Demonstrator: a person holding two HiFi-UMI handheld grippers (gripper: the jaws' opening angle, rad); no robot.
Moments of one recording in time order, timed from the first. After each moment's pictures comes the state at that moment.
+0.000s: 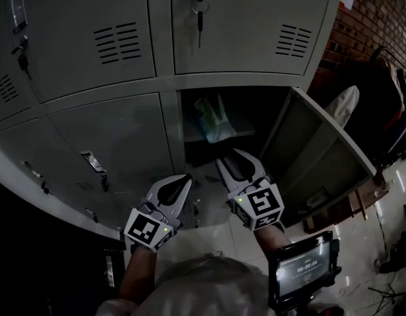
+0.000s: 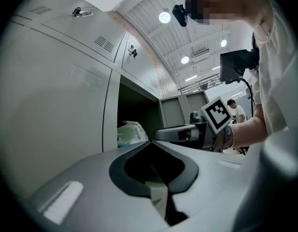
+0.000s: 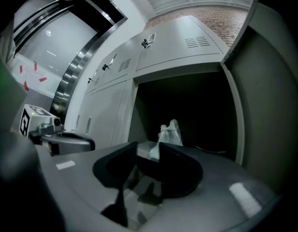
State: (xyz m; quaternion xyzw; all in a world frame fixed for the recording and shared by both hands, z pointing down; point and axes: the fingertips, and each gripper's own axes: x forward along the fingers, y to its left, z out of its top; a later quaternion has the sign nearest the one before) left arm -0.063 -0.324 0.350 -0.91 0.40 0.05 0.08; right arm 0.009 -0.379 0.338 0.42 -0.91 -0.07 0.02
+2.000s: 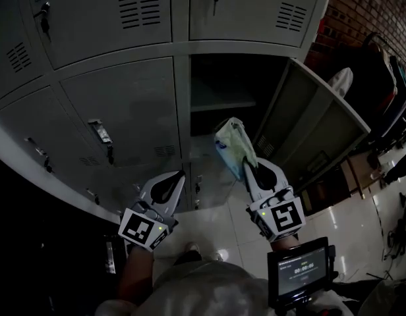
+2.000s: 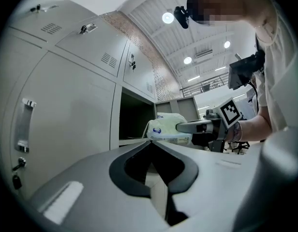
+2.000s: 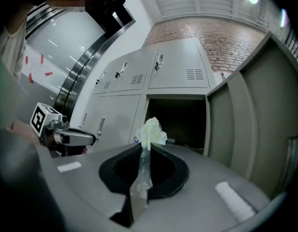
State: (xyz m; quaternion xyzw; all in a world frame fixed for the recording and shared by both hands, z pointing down) left arm -0.098 -0.241 0.365 -0.91 0.42 0.05 0.05; right arm 0.040 -0.262 0.340 0.46 -0.88 -0.09 0.02
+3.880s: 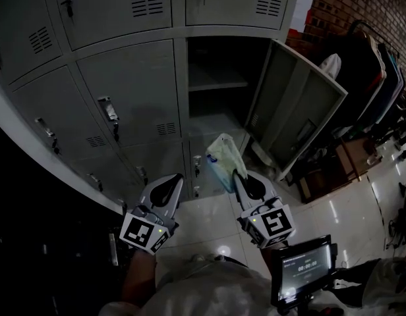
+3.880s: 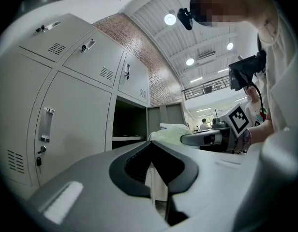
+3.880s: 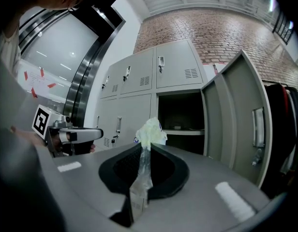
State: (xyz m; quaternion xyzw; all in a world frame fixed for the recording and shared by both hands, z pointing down) left arm -0.098 -0.138 0.370 -0.90 0.43 0.06 0.04; right arm 0.032 -0.148 0.380 0.46 -0.89 -0.01 0.02
